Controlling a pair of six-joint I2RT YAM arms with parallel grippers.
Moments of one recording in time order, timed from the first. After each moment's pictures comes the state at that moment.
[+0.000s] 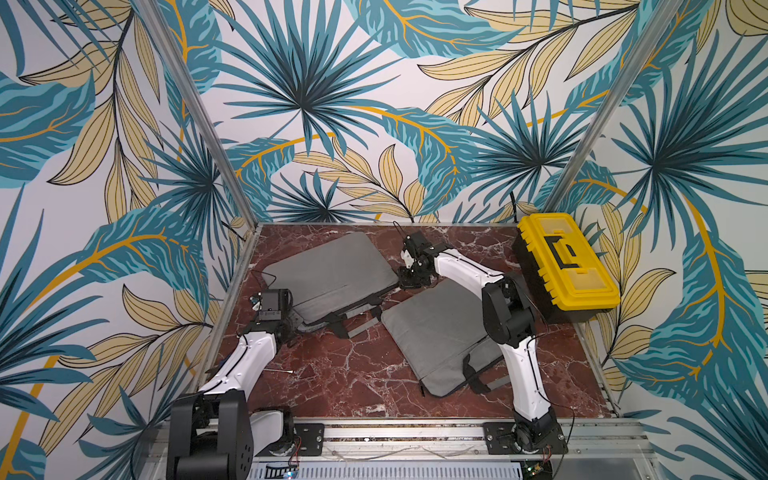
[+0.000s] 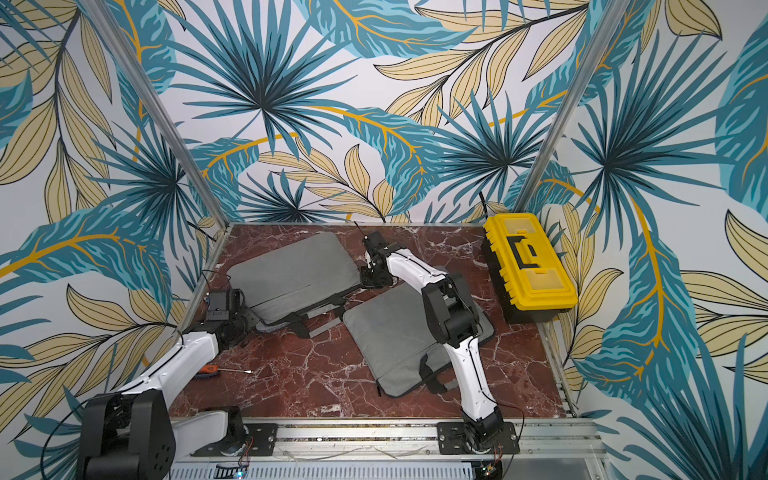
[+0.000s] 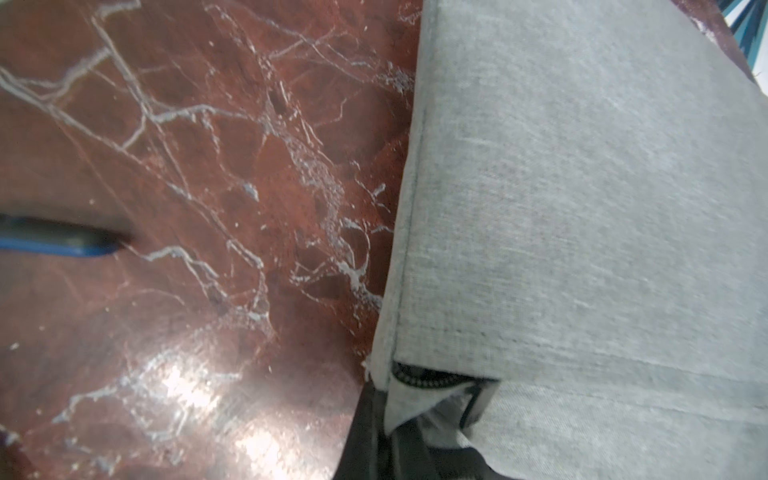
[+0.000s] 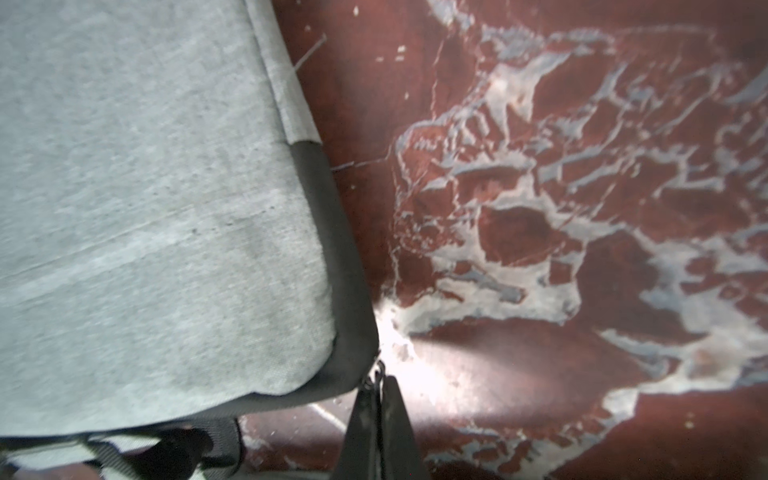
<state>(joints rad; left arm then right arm) 0.09 1.22 0.61 -0.35 -0.12 -0.78 0.49 2.26 1.84 -0.76 -0.16 0.38</state>
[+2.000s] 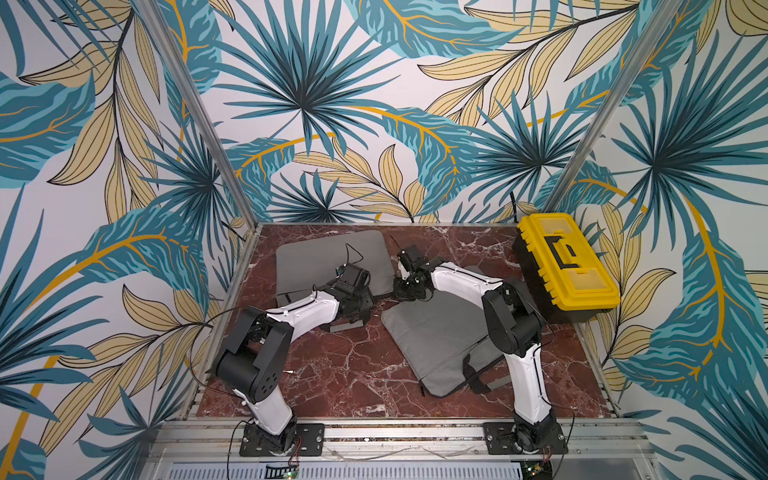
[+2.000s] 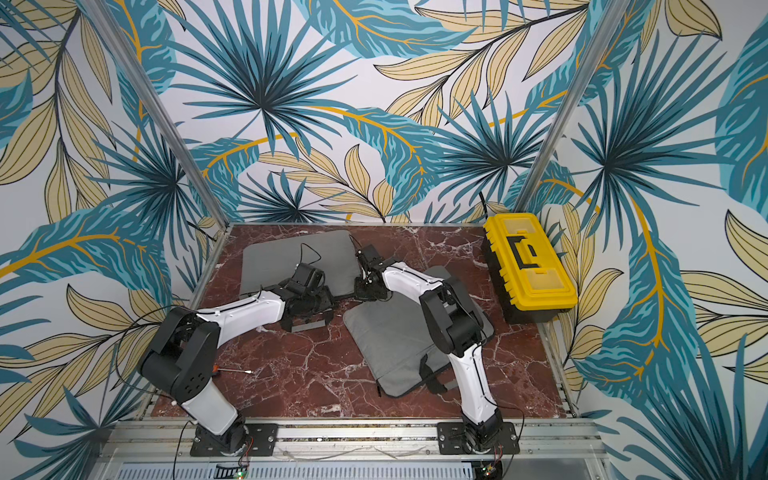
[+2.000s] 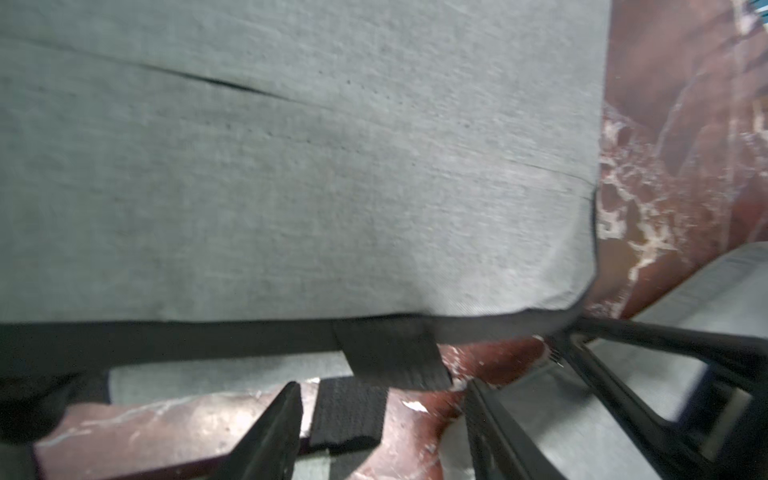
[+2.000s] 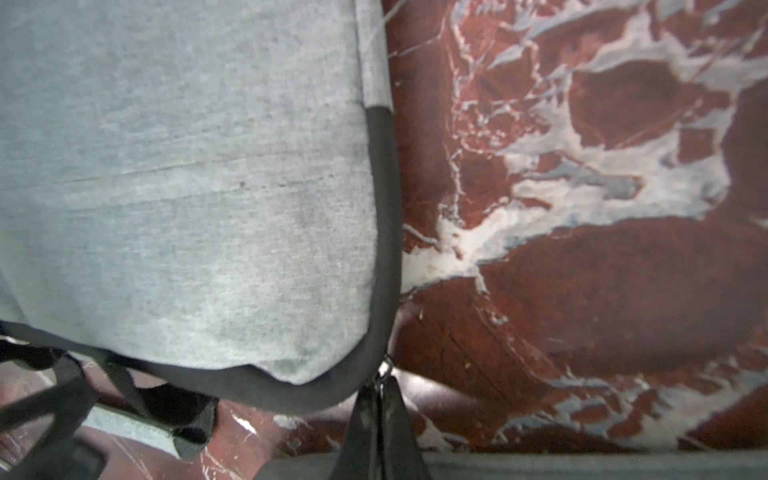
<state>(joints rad) -0.47 1.70 1.01 -0.31 -0.06 -0.86 0.57 2.17 1.64 -0.60 -0.14 0.53</state>
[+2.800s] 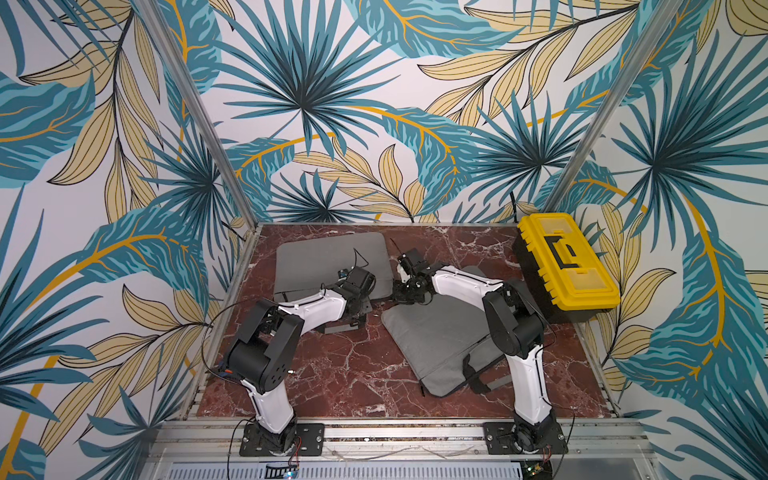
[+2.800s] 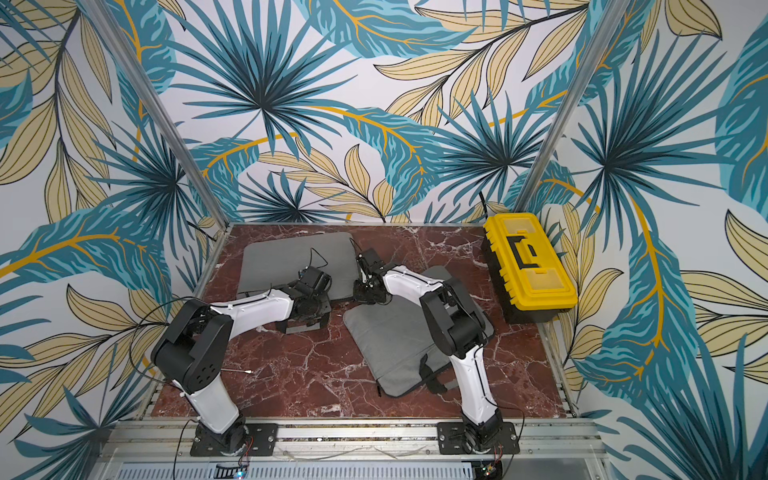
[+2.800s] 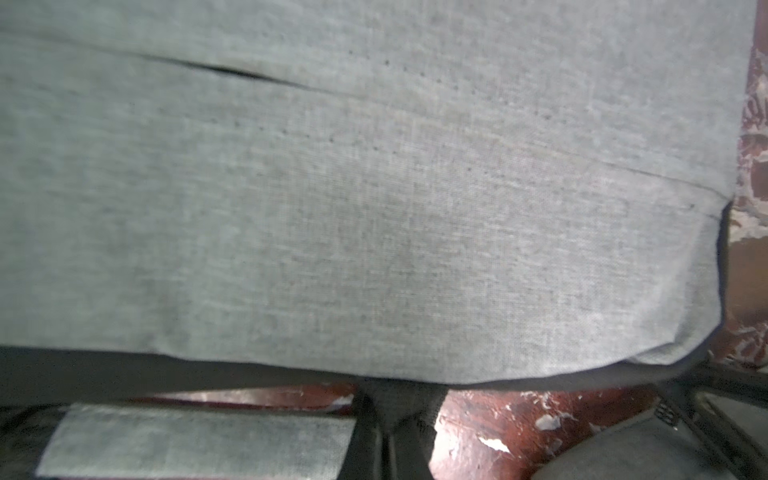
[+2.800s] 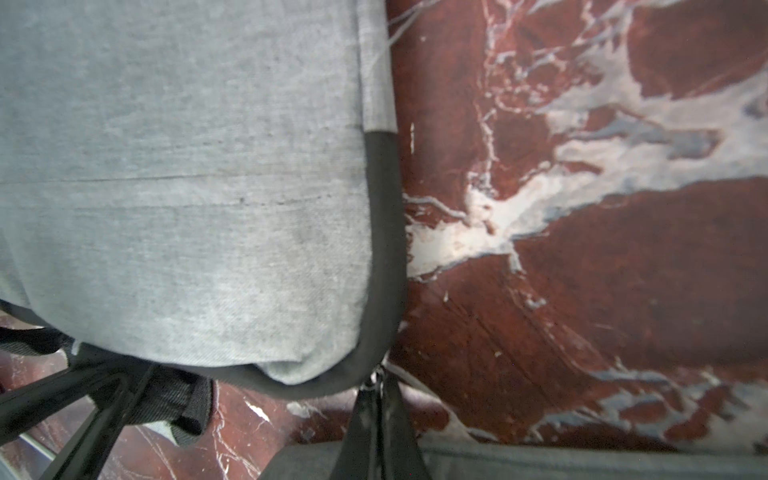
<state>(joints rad) -0.49 1.75 1.03 -0.39 -0.19 -0.82 0.56 2.15 1.57 -0.53 -0.19 0.55</state>
